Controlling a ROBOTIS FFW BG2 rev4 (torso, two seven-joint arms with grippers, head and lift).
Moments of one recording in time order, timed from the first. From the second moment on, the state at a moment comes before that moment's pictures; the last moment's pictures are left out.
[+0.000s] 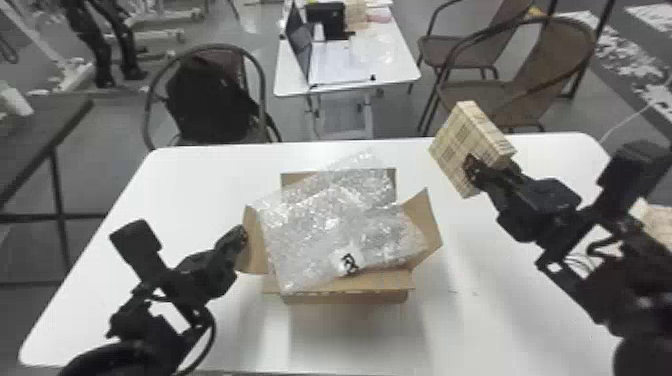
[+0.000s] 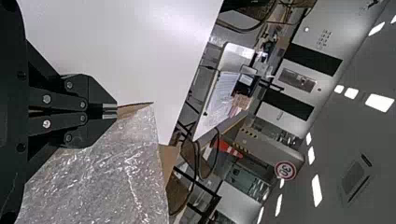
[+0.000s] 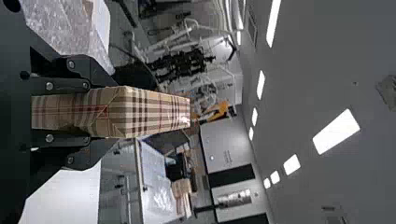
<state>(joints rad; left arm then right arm) 0.25 0.00 0.29 -1.94 0.41 0.50 -0.32 0.06 -0.13 0.08 -1.90 -0.37 0.29 0.40</state>
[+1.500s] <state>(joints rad) 0.24 0.00 0.27 -1.92 0.40 0.50 -0.31 -0.27 -0.12 0.32 -1.59 -0.42 0.59 0.75</state>
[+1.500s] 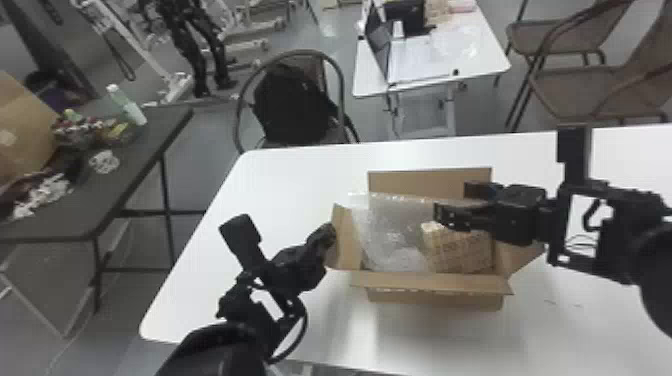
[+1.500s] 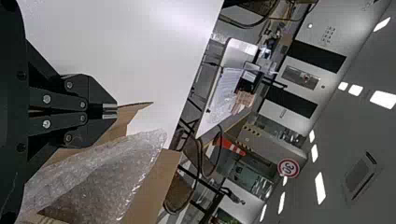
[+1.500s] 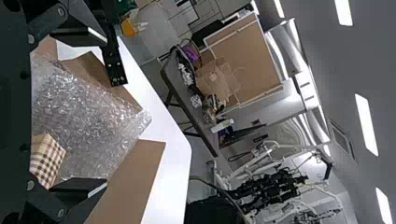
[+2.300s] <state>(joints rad) 0.25 0.00 0.28 -1.92 0.42 0.48 -0.32 0.37 -0.08 0.07 -1.95 -0.10 -0.06 0.05</state>
